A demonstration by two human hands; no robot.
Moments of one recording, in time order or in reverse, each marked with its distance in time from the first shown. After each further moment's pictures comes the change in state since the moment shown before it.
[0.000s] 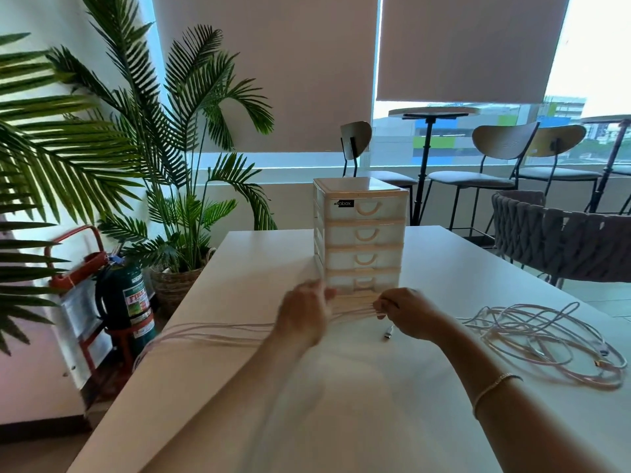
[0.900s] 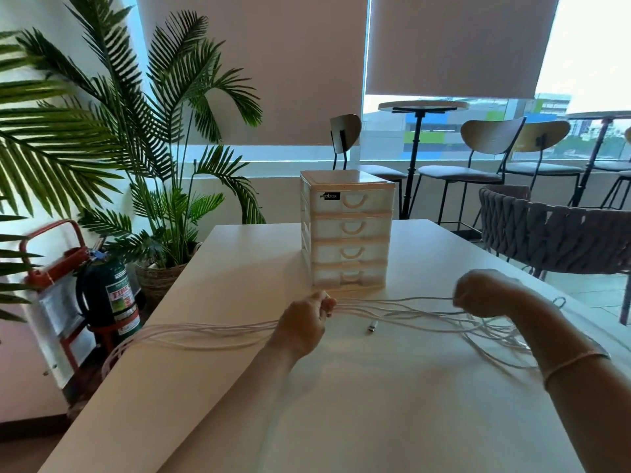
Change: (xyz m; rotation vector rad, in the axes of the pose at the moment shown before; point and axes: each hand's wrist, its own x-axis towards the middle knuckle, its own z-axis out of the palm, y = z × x) left_hand -0.014 0.008 0.024 -0.306 -0.068 0.002; right_hand -0.018 0.073 -0.077 -0.467 -0.102 0.367
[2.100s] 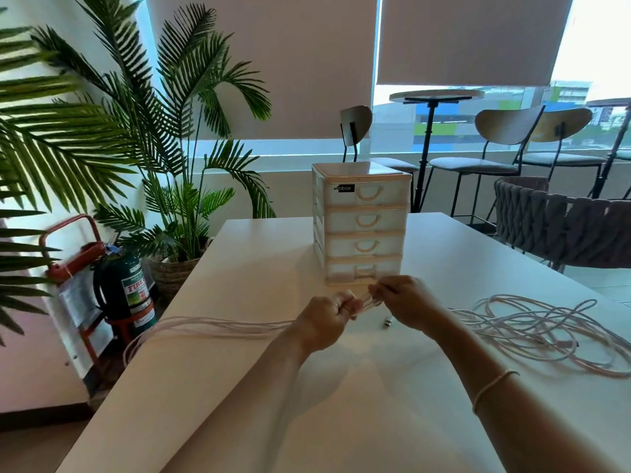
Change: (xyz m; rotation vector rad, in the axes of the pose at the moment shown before) left_hand -0.001 0.004 -0.006 -0.083 -0.201 0.029; right_hand -0.013 -0.111 0.041 0.656 0.213 -0.320
